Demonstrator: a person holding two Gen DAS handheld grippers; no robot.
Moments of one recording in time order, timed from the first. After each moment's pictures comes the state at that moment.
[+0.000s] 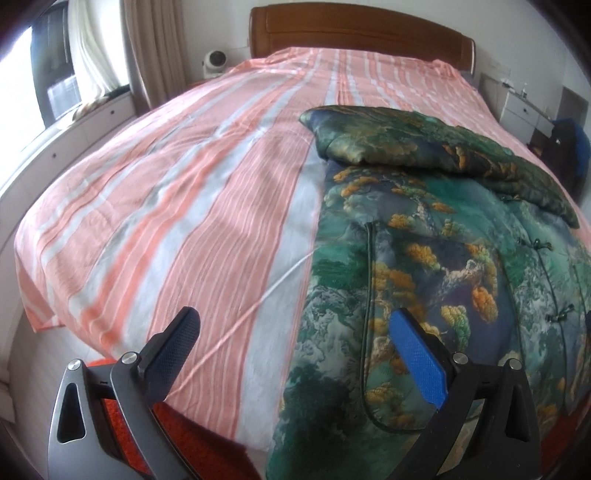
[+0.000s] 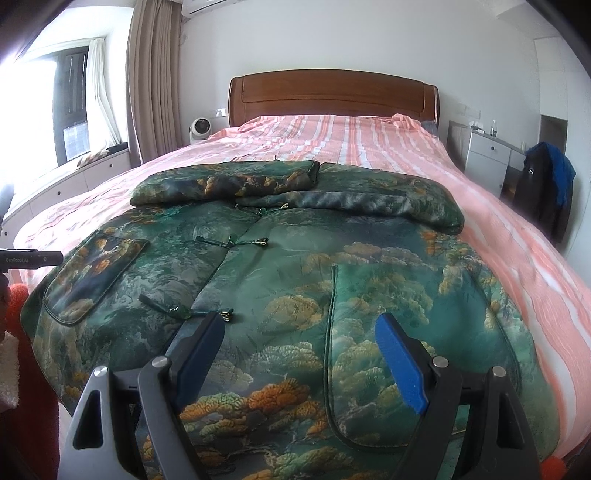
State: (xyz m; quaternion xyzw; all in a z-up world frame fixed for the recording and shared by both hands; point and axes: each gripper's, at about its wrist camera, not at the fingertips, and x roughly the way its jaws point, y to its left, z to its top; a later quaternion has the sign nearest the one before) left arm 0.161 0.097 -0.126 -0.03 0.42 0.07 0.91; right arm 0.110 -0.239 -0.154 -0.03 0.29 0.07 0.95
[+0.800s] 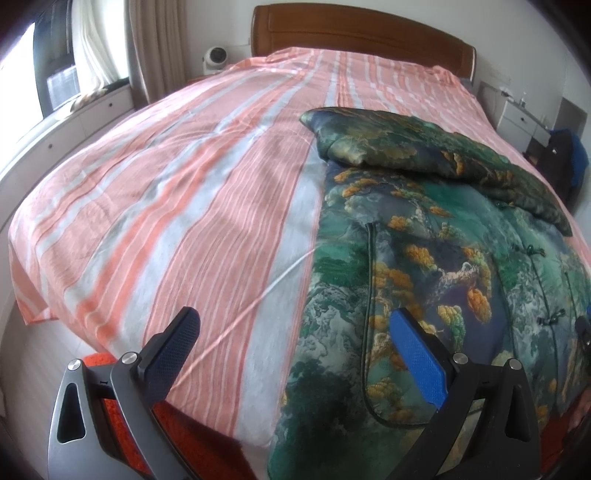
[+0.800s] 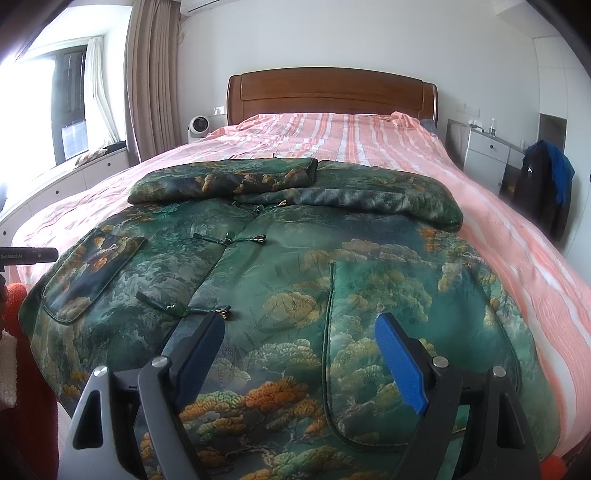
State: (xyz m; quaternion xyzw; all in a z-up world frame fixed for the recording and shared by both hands) left arm 0.156 0.106 -0.128 -0.05 0.42 0.06 0.90; right arm 0.111 -0.239 -0.157 -0.03 0.30 0.06 0.95
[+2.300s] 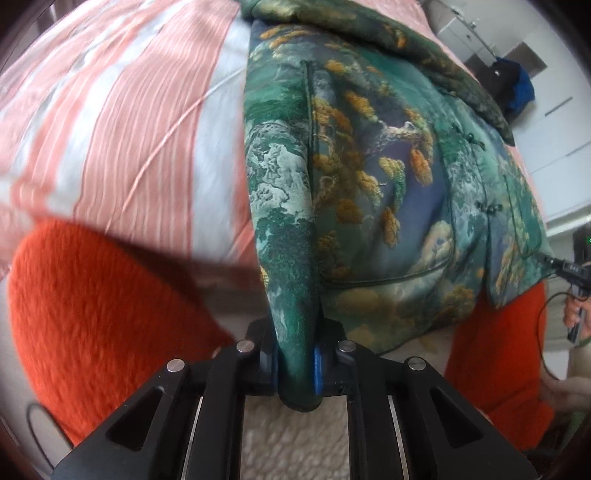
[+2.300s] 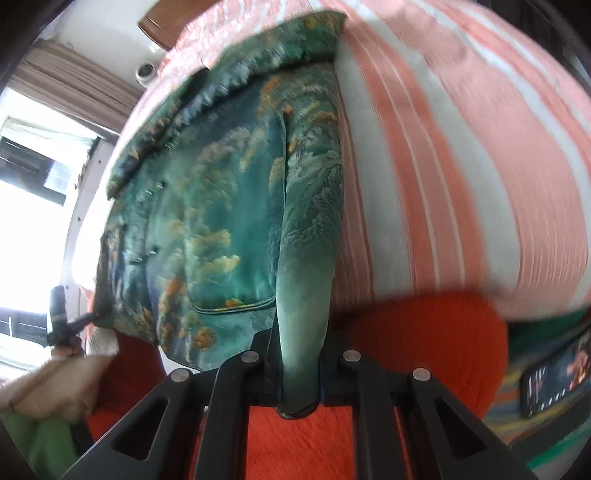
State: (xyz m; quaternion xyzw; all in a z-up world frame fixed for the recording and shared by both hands) left arm 0.091 0.104 -0.169 -0.10 0.62 -0.13 0.77; right arm 0.070 -0.419 -0.159 0.20 0.59 0.10 0.77
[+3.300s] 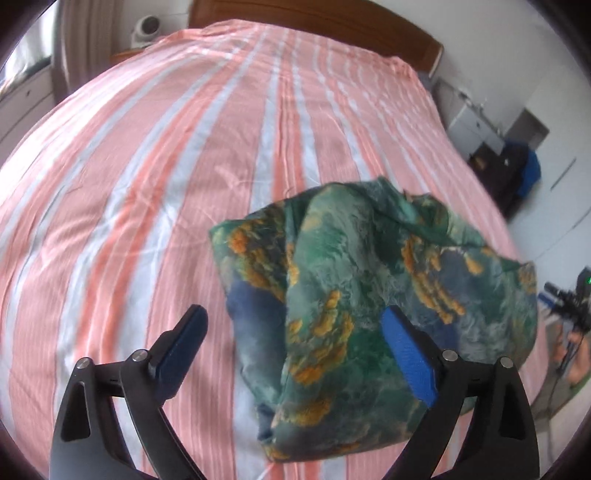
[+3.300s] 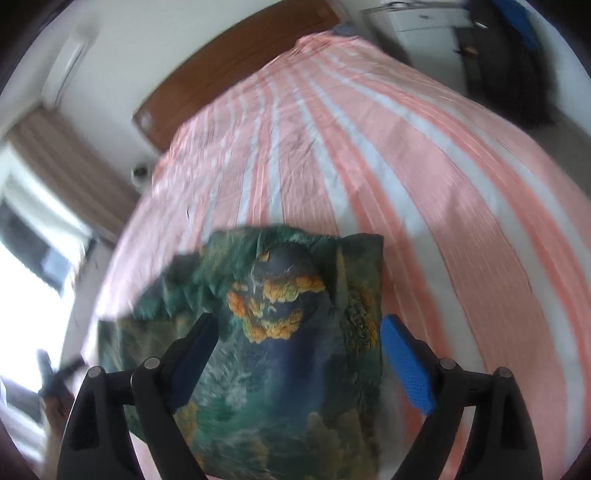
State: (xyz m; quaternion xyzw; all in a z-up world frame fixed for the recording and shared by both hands) left arm 0.379 0.128 -0.083 -0.10 0.48 -0.10 0.87; right arm 0.338 -0.459 -0.074 0.22 0.44 0.05 0.87
